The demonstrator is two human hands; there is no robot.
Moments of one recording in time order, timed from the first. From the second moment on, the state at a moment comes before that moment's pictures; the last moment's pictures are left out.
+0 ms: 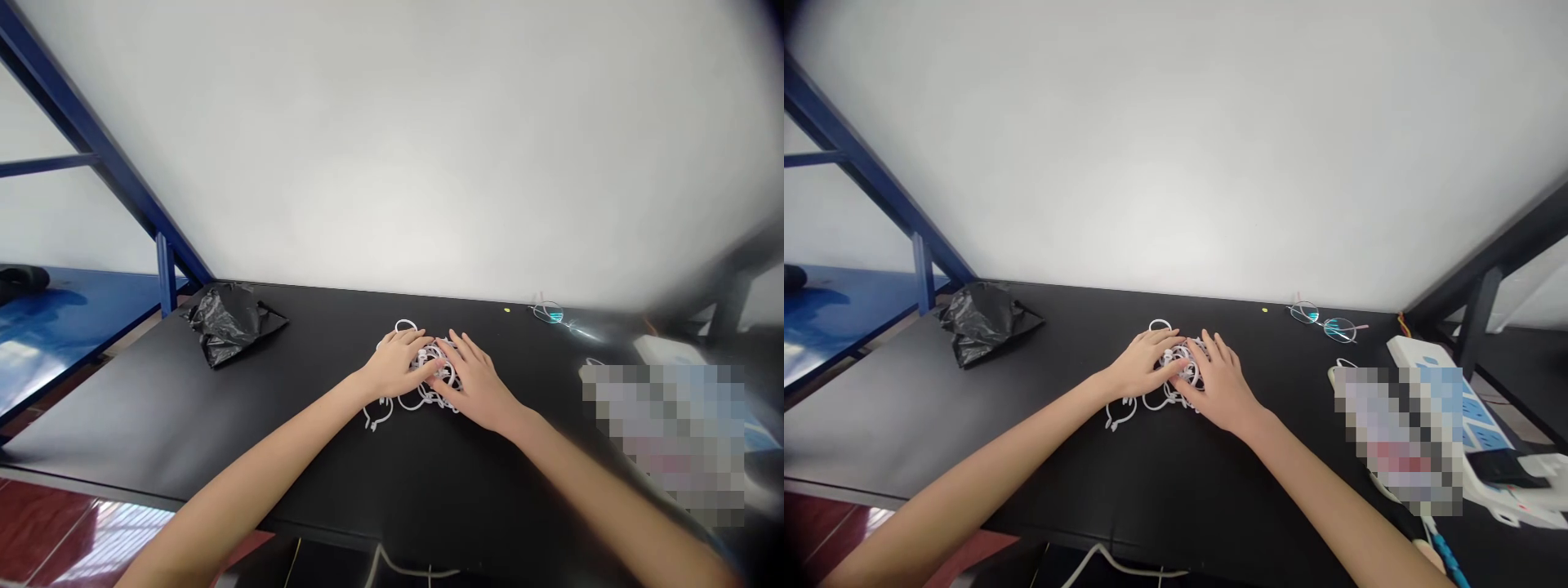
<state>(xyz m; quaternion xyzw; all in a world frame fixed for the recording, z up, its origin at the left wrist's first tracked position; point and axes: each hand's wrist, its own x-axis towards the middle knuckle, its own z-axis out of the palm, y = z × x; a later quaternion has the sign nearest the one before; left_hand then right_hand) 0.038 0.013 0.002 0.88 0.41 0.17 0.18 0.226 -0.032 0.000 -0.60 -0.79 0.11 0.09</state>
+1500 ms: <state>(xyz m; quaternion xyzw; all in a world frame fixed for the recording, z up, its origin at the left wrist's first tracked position) -0.019 -0.026 0.014 0.93 0.20 0.30 0.07 0.210 -0.084 0.010 -0.28 -0.92 0.08 0.26</state>
